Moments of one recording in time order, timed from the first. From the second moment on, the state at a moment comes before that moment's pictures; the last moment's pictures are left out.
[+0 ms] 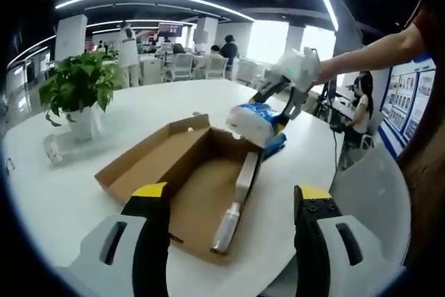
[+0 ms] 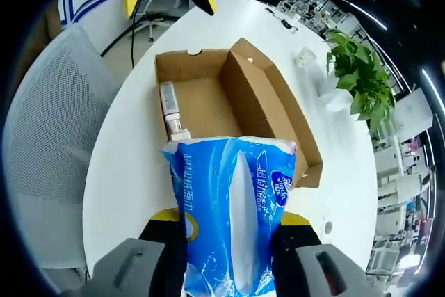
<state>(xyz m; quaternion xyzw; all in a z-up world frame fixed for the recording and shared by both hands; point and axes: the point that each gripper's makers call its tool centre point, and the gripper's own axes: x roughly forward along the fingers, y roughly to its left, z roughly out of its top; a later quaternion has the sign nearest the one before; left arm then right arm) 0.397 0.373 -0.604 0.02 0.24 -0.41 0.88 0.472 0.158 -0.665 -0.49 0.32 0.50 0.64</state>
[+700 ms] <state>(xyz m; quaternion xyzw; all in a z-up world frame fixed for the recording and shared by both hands) 0.396 0.379 -0.610 0.03 0.25 -0.41 0.88 0.443 0.071 -0.675 -0.45 0.37 0.46 0.67</state>
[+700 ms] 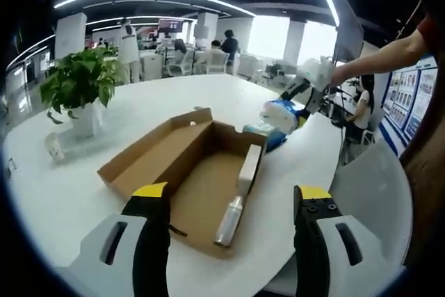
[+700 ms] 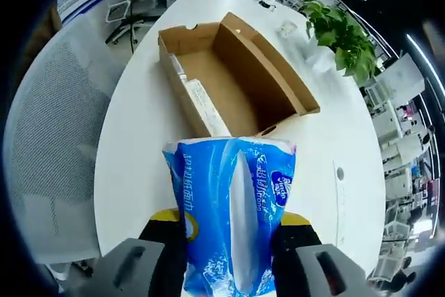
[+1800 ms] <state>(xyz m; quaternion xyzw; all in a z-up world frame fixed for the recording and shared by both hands) 0.395 0.382 -0.602 0.03 0.27 -0.39 0.88 0.427 -0.053 -0.708 -0.44 0.43 0.41 0.67</state>
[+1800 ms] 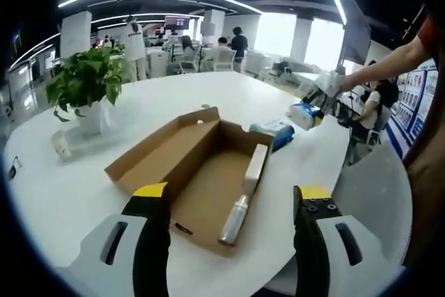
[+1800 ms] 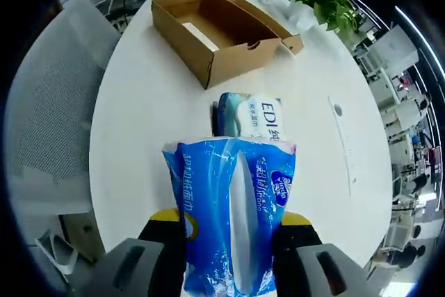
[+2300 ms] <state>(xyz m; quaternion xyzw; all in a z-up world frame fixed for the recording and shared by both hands) 0.392 0.384 -0.600 0.04 0.28 -0.37 0.88 0.435 -0.092 -0.720 -0.44 0.45 0.40 0.66</state>
